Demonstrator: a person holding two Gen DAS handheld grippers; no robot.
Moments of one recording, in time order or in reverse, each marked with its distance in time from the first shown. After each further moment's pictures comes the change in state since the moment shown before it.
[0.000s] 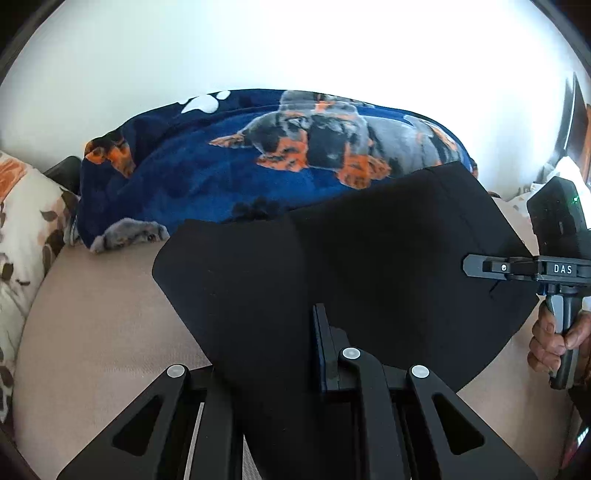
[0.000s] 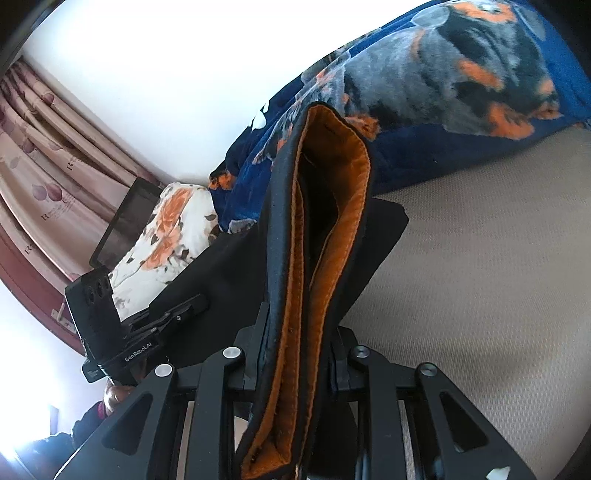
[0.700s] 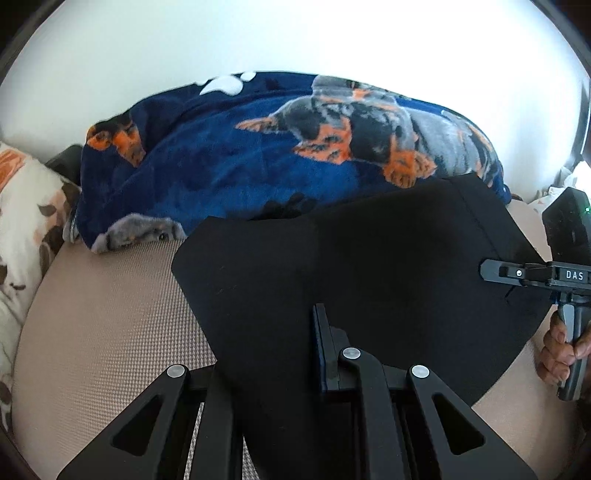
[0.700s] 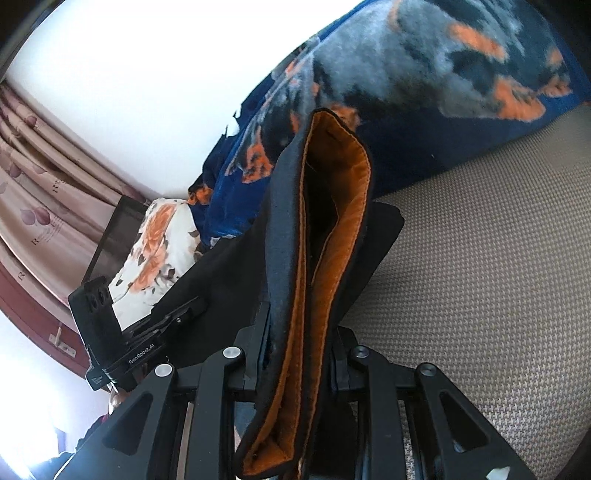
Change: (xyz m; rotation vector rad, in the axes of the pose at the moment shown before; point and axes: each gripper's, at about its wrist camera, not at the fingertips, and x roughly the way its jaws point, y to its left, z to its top) left arm 0.039 0.033 0.006 -0.027 0.033 0.038; right arm 0.032 -0.021 0.014 0.079 -0.011 -0.013
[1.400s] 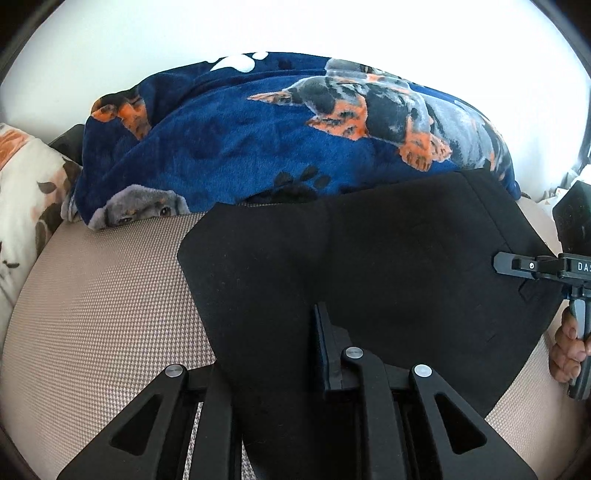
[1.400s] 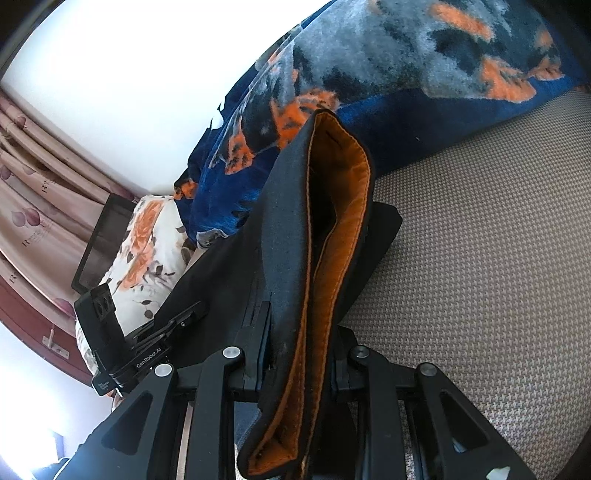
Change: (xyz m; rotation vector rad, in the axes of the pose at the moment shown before) left arm 0.014 0.007 -0.018 -0.023 0.012 0.010; right arm 0.009 -0.004 0.000 0.014 0.022 -0.037
